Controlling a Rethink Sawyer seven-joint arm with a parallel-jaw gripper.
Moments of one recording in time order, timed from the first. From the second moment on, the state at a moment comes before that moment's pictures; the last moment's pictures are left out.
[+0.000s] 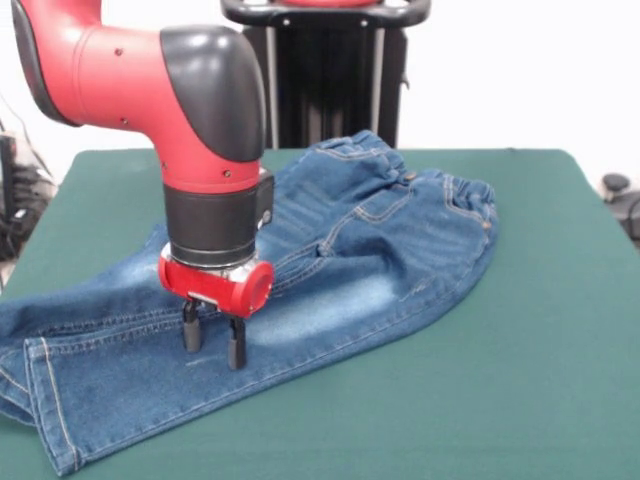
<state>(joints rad) -0.46 -0.35 0.12 1.42 -0.22 0.28 2.03</state>
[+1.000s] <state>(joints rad) -0.74 -0.30 0.43 1.43 -0.26 0.27 2.03</state>
